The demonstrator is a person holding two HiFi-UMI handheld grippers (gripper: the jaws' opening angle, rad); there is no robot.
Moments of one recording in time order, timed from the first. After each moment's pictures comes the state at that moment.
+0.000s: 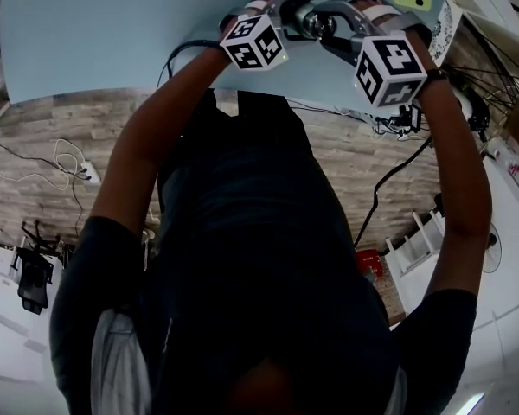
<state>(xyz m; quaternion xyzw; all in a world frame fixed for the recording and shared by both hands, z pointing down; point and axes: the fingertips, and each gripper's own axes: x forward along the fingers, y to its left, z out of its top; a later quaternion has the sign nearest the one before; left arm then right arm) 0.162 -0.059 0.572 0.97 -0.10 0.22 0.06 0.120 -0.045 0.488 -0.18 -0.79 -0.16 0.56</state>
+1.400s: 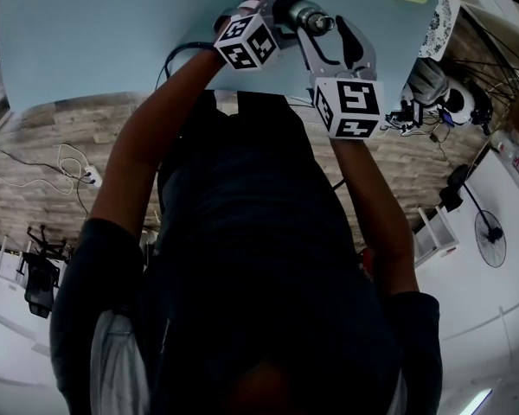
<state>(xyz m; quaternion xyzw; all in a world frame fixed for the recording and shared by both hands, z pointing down) 0.160 -0.057 0.569 0.97 -0.10 0.22 0.06 0.129 -0.070 0.461 0.47 -0.80 0.21 0.31</state>
